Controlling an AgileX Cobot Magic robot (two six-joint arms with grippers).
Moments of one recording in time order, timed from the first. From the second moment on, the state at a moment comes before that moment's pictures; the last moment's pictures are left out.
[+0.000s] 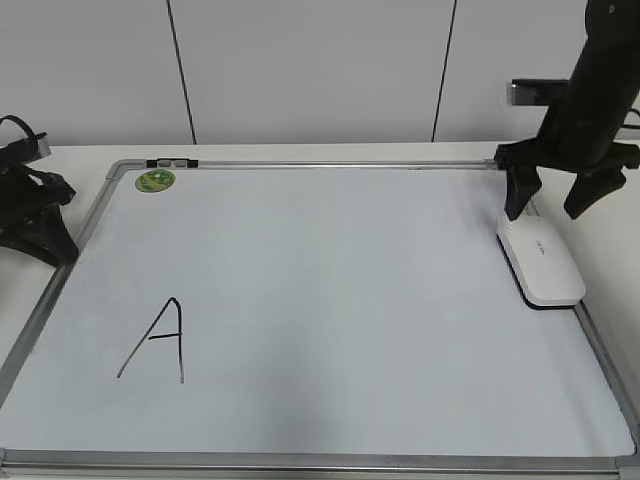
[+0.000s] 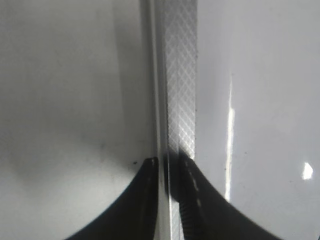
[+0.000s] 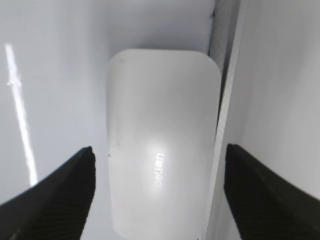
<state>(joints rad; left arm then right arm) 0.16 2.31 -1.72 -0.45 1.13 0.38 0.04 2.14 -1.78 0.05 1.20 -0.03</state>
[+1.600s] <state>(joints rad) 0.16 1.22 -1.43 -0.28 1.25 0.27 0.04 1.35 -1.76 0.09 1.26 -0.07</state>
